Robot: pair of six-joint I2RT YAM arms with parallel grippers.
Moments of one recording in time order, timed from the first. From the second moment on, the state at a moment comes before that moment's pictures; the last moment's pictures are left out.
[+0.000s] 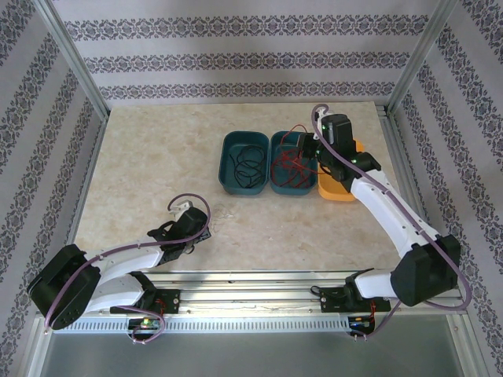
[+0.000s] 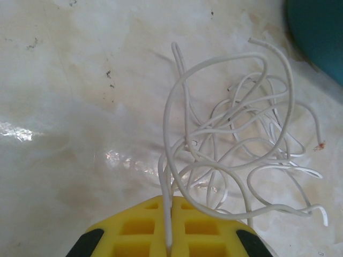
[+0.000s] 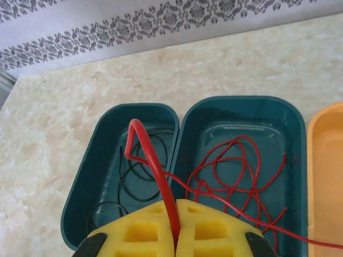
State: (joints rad) left arm -0.68 1.17 0.36 -0.10 -0.26 -1.06; right arm 0.33 1.36 1.19 -0.41 -0.07 0.42
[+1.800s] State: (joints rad) left arm -0.68 1.13 0.35 -0.10 -0.24 -1.06; right arm 0.25 1.97 1.58 -0.77 0.08 0.36
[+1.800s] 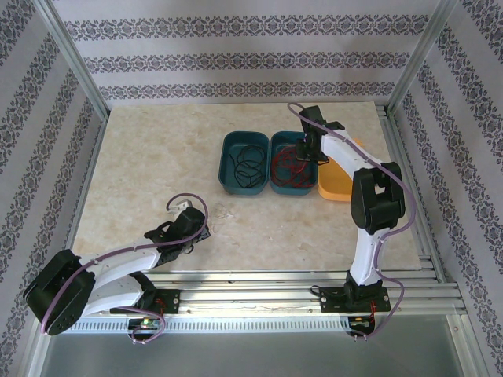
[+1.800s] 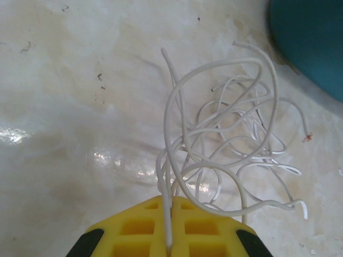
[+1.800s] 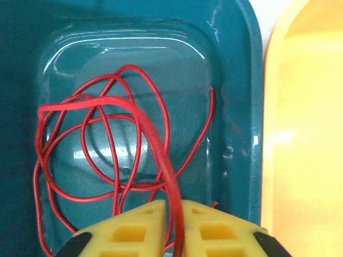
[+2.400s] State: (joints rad) left arm -0.68 1.12 0.35 -0.10 -0.24 -1.06; right arm 0.25 1.76 1.44 -0.76 0.12 0.34
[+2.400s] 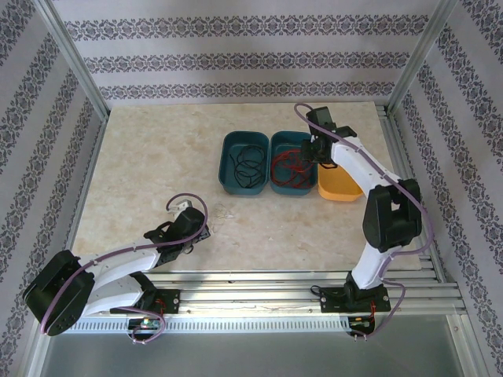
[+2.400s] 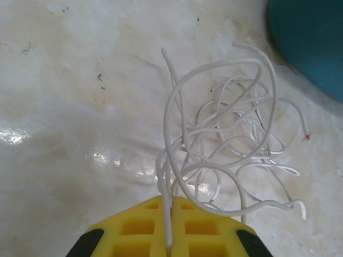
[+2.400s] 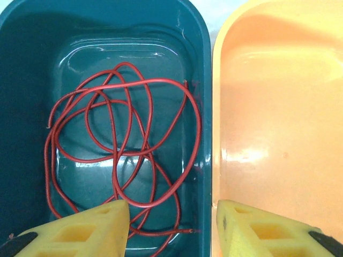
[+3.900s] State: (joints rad) left arm -0.68 1.10 0.35 -0.10 -0.22 -1.06; right arm 0.33 1.98 1.46 -0.72 0.12 0.33
